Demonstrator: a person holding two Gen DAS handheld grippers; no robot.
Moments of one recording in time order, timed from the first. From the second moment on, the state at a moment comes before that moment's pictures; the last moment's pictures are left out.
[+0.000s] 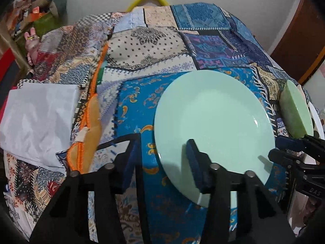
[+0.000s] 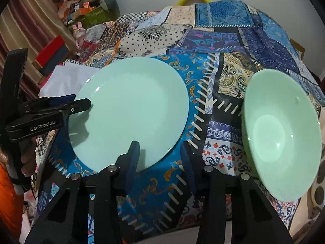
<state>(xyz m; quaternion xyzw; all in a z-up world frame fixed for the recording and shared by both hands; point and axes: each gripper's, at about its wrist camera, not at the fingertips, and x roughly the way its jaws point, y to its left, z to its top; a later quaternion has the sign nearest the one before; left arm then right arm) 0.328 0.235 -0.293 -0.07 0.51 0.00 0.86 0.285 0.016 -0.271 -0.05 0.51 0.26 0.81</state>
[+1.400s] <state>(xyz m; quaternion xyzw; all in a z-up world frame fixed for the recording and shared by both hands) 0.264 0.204 -0.268 -0.07 0.51 -0.03 0.86 0.269 -0.003 -0.266 0.00 0.52 0.29 0.81</state>
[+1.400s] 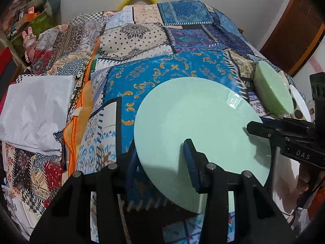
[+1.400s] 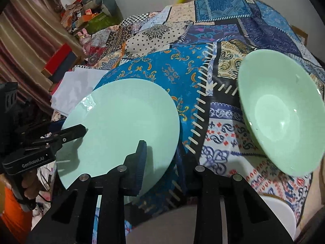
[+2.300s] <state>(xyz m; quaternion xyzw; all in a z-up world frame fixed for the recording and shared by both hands) 0.201 0.144 -0.197 -0.07 0.46 -0.03 0.88 0.212 -0.067 -0.204 0.03 0.45 0.31 0.84</state>
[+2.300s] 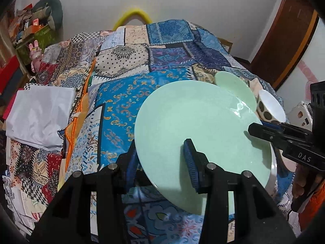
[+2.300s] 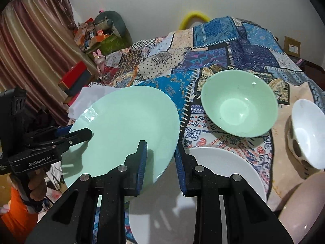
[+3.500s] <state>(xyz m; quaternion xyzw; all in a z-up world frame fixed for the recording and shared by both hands) 0.161 0.063 -0.172 -0.07 0.44 -0.08 0.89 0.164 -0.152 -0.184 0.05 0.42 0.27 0.86</state>
